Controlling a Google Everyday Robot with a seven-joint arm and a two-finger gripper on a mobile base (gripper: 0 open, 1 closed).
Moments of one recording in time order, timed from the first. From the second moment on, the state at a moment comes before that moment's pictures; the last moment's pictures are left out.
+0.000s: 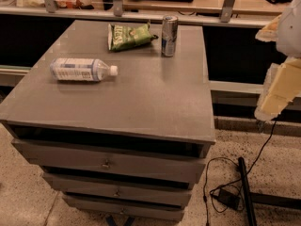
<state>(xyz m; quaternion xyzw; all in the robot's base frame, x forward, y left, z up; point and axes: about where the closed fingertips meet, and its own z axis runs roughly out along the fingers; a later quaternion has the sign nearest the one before) 0.438 -0.214 0.988 -0.60 0.78 -0.05 0.18</state>
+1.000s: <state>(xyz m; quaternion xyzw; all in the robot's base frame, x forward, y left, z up) 0.484 -0.224 0.950 -0.53 0.80 0.05 0.29</state>
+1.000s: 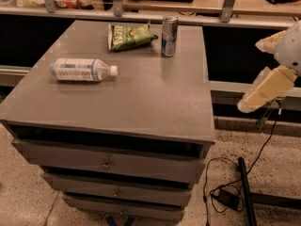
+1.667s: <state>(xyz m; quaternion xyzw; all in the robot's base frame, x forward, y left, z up) 0.602 -0.227 0.919 -0.40 0.76 0.14 0.50</state>
